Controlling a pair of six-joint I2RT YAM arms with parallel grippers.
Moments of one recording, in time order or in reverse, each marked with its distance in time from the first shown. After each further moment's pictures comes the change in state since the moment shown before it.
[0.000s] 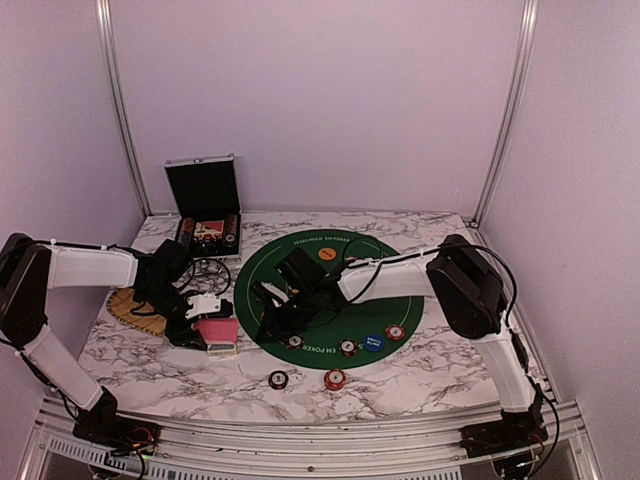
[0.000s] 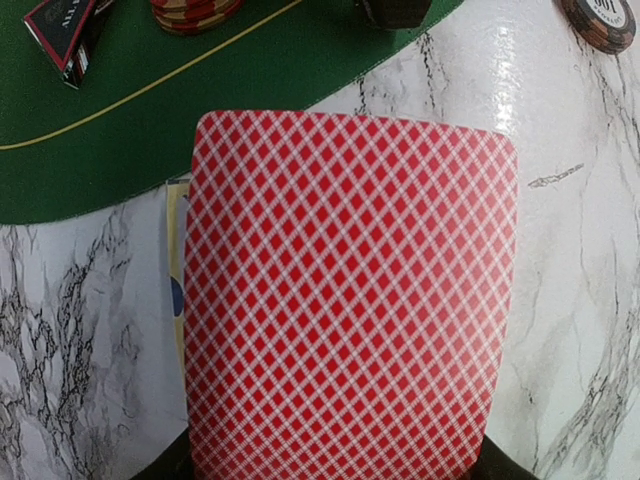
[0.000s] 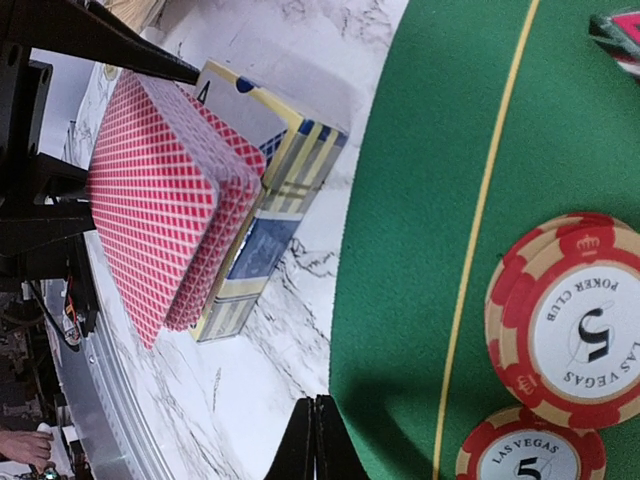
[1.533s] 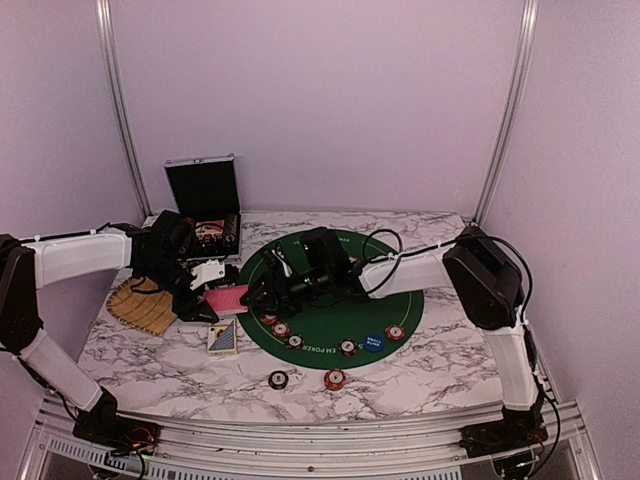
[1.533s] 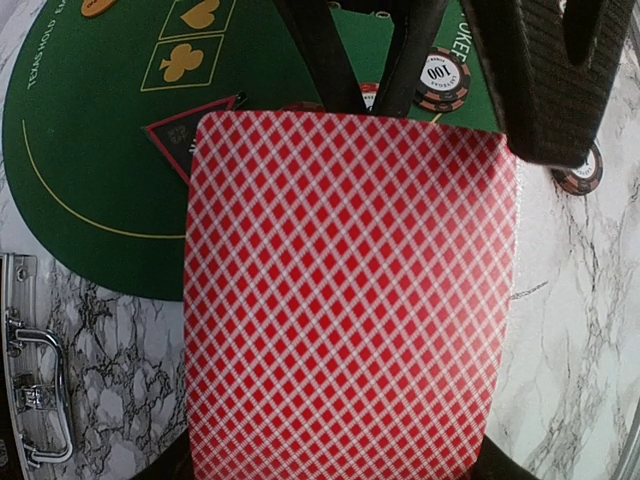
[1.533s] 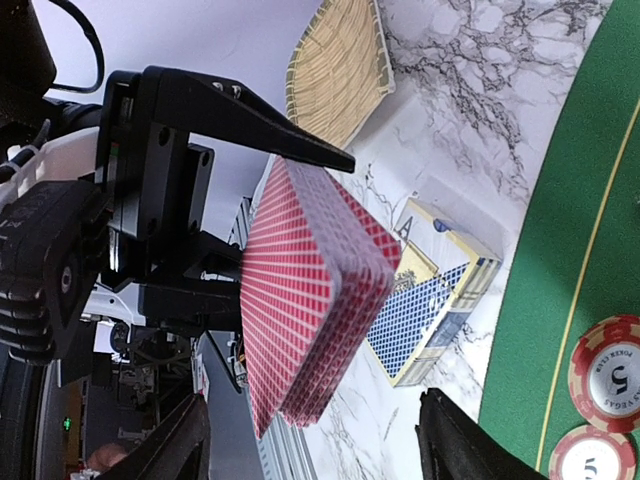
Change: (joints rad) left arm -0.013 -0.039 0.171 -0.069 0.097 -0.095; right arm -0.075 -0.096 -0.171 0.531 -0.239 0.374
